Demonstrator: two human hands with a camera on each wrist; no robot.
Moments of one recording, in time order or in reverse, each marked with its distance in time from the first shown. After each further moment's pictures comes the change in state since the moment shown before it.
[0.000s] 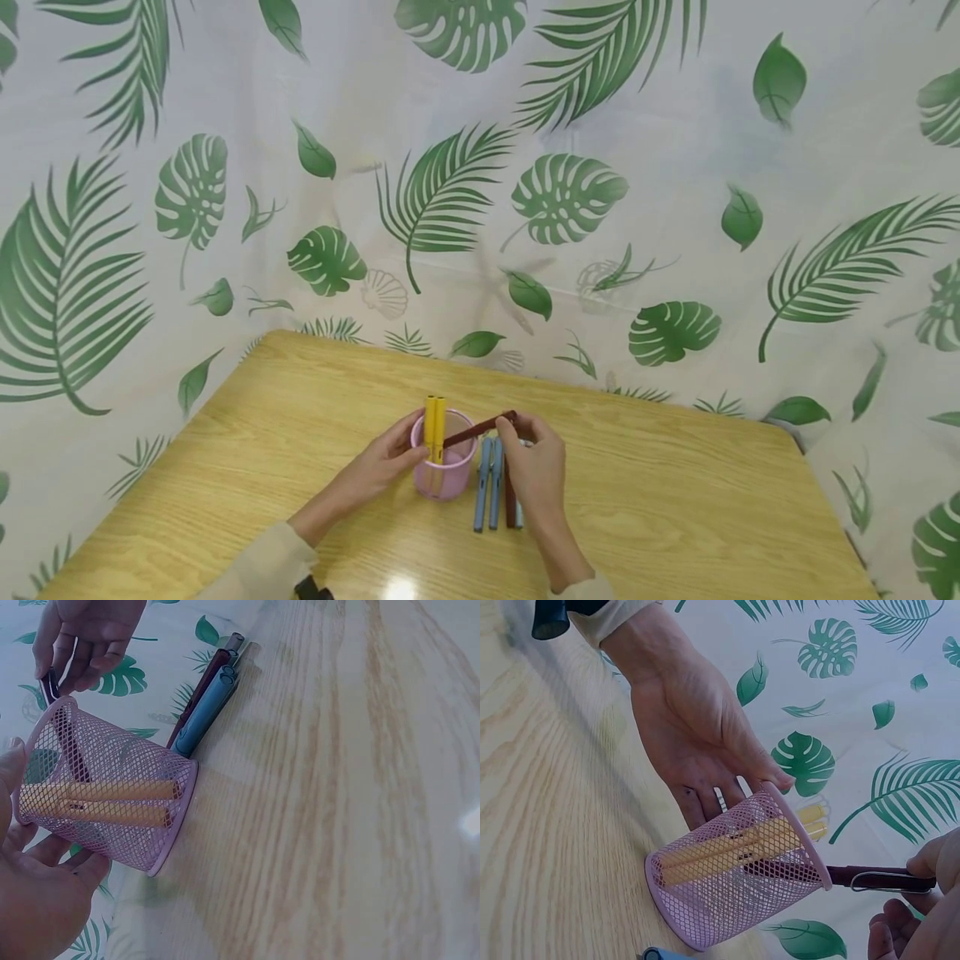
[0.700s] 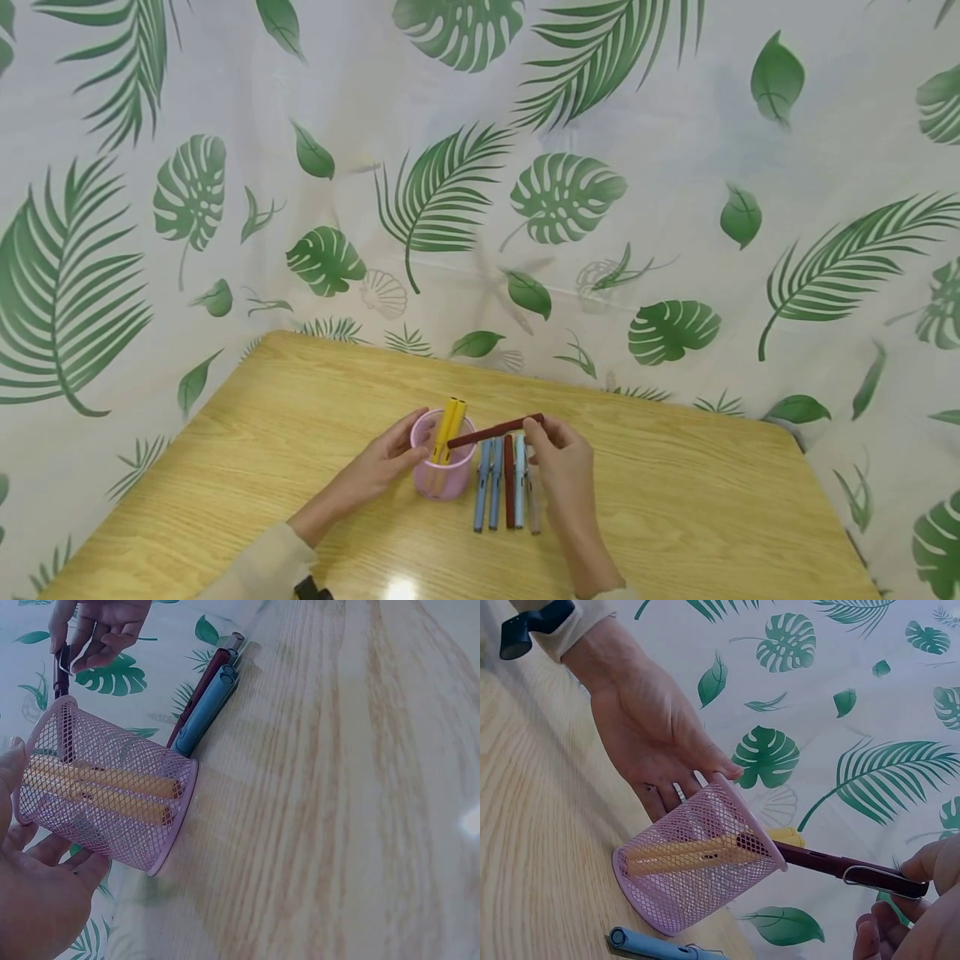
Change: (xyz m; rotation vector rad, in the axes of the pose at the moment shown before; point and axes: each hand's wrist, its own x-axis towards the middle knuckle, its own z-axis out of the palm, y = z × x) left_hand 0.001 0.000 0.001 -0.009 0.001 0.000; right_hand 0.003 -0.007 -0.034 0.005 -0.057 0.221
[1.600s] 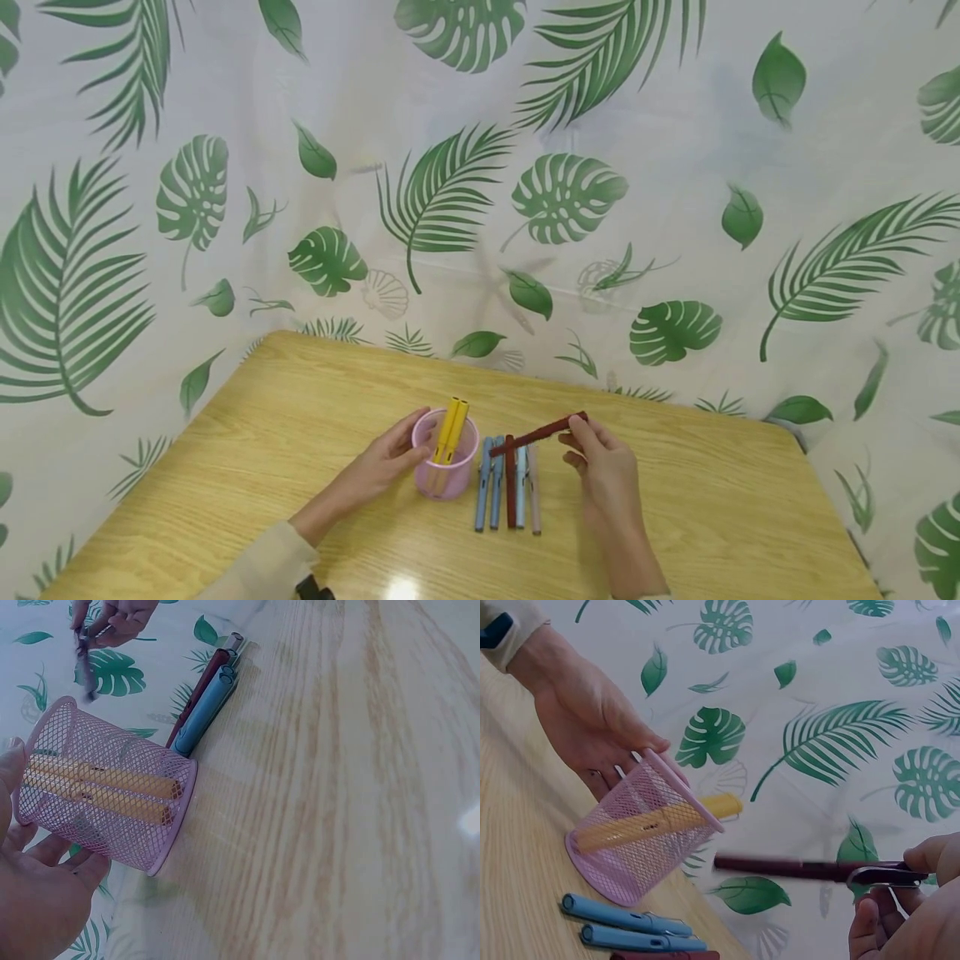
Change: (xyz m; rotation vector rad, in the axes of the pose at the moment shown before) left_hand 0.001 0.001 0.000 0.024 -0.003 0.007; right_hand 0.012 0.004 -0.046 0.488 -0.106 0.091
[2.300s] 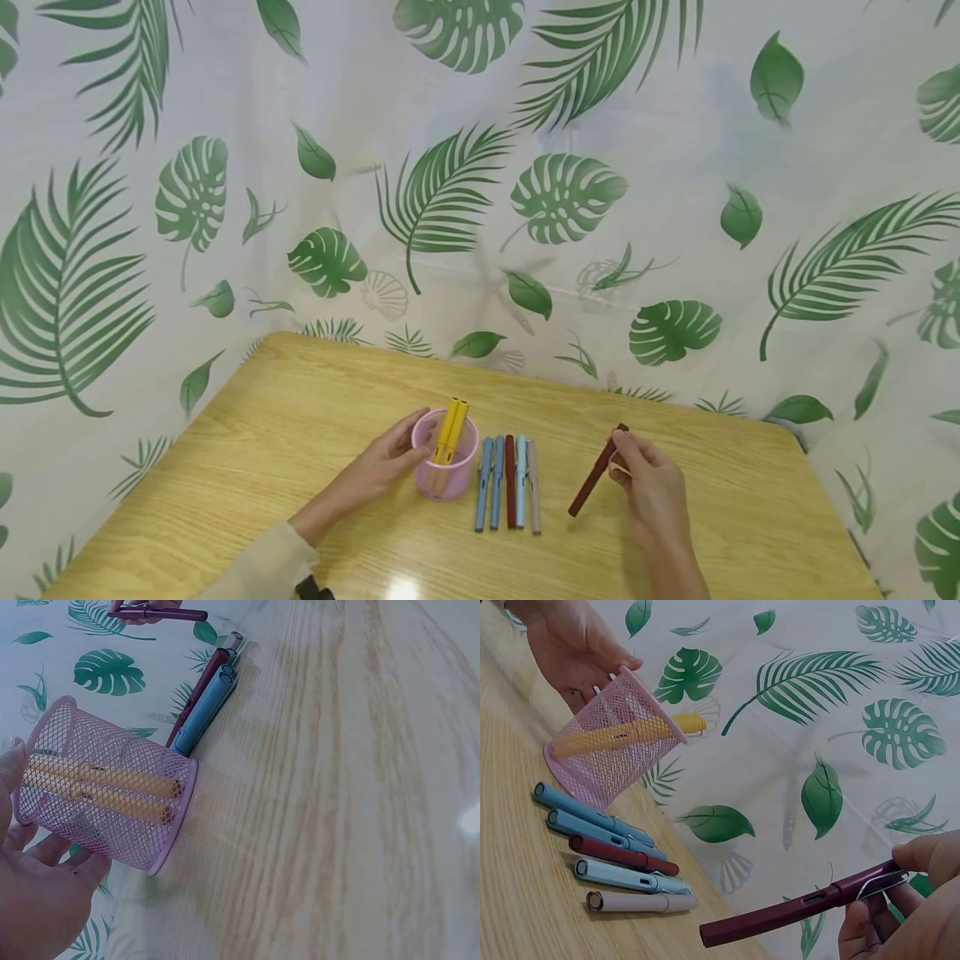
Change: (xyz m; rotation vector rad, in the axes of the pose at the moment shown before) left_hand -0.001 0.000 0.001 0.006 0.009 -0.010; right_hand 0.003 -0.010 -0.057 -0.073 0.058 0.021
